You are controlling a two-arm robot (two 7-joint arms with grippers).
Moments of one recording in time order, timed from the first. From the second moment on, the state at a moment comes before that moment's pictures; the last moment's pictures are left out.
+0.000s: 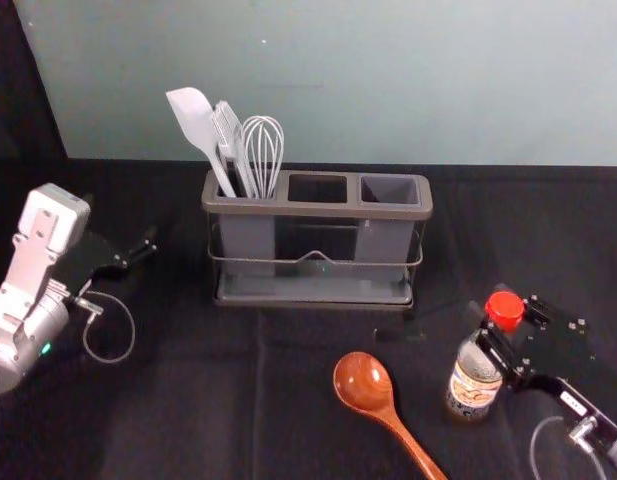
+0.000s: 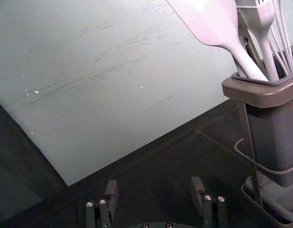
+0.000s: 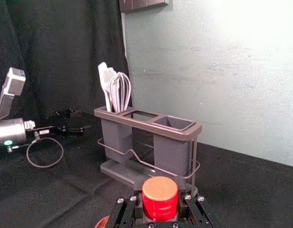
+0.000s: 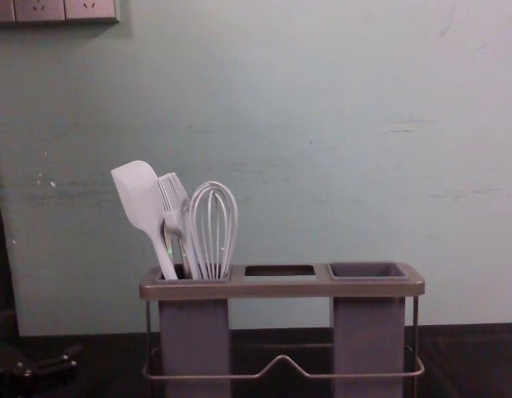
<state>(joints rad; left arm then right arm) -0.20 0.60 0.45 -1.41 -0.25 -0.12 0.03 -0.34 0.54 -0.09 -1.91 0.43 -0.13 0.39</state>
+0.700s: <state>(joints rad) -0.20 0.60 0.45 -1.41 -0.25 -0.12 0.03 -0.14 0.55 -0.09 -1.77 0.46 -0.12 0.46</state>
